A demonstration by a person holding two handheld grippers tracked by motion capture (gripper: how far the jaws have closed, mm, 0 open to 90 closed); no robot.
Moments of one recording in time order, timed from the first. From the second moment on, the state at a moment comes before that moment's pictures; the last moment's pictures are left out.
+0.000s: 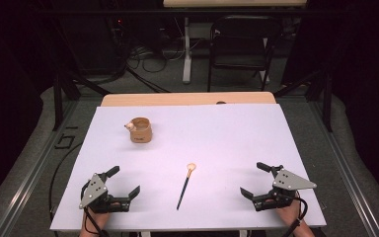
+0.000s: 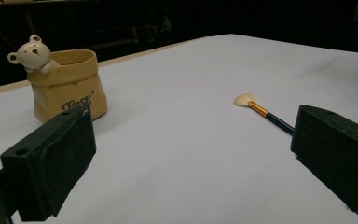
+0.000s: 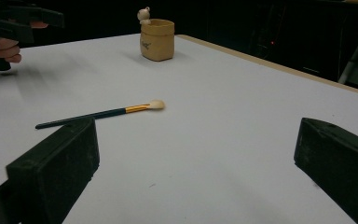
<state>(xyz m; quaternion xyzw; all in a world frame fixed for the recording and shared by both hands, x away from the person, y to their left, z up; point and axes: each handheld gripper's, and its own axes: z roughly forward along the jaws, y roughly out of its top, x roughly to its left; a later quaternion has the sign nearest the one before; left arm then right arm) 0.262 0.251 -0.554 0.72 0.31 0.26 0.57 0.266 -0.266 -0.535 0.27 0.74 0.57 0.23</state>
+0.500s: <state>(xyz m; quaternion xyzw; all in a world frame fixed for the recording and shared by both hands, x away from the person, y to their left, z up) 0.266 0.228 -0.547 0.73 0.33 0.26 0.54 0.267 -0.265 -0.535 0.27 0.74 0.57 0.23</state>
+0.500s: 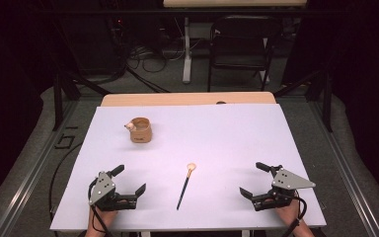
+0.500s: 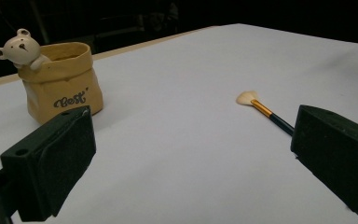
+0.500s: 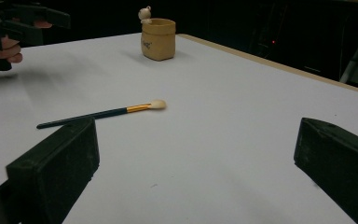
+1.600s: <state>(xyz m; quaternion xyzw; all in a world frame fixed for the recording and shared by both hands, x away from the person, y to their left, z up) 0.284 0.138 -0.523 0.78 0.42 0.21 0.40 0.264 -0.263 -0.535 0.26 0.74 0.57 0.23</state>
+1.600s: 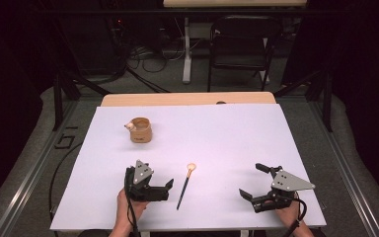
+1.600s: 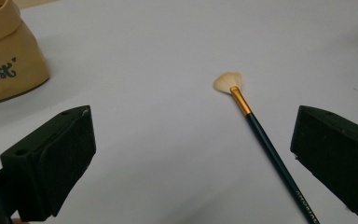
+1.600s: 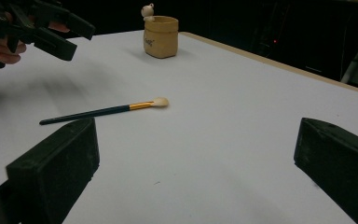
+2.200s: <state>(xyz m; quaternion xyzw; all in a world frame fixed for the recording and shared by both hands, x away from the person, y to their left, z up) 0.299 0.102 -0.503 0.80 0.46 0.20 0.33 0.262 -0.265 -0.534 0.26 0.75 0.58 0.22</state>
